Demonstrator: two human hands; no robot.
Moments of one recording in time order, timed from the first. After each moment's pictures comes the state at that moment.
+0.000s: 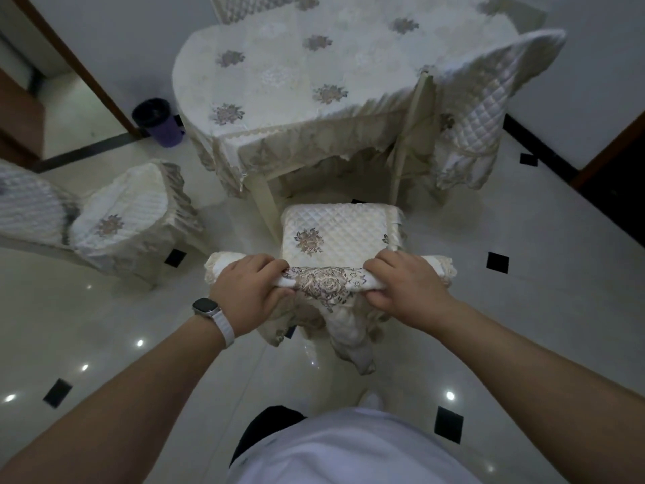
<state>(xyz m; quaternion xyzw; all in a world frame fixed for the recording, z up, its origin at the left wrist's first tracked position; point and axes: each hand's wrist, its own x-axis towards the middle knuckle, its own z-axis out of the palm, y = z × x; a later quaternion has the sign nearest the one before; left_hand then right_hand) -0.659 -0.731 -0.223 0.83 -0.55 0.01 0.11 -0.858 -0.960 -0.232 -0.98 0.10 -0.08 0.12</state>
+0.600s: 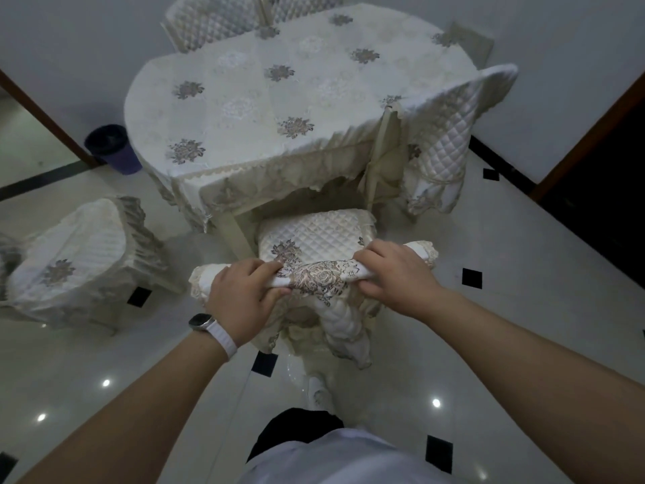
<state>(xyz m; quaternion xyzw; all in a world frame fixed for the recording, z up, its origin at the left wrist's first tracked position) -0.610 -0.836 -0.222 0.84 -0.50 0.03 0.19 -0.799 -1.061 -0.216 -0.98 0.15 -0.08 0.11</state>
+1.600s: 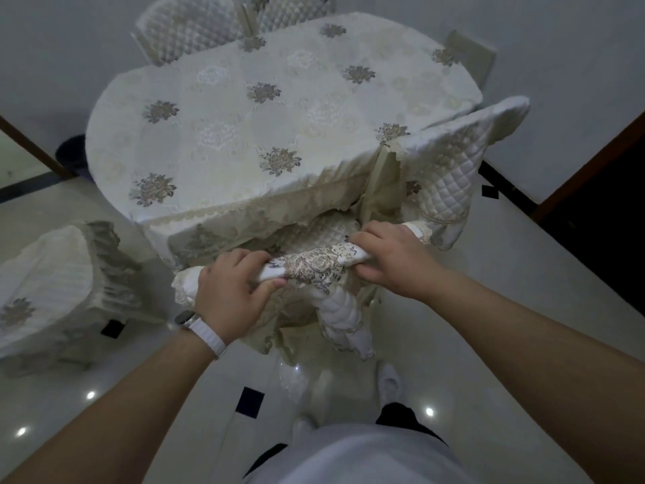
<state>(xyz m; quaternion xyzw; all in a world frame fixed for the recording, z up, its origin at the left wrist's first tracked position) -0.509 -0.983 -0.206 0.85 -0.48 0.03 0.23 -0.686 -1.222 -0.200 -0.98 0.11 -0.10 0.12</state>
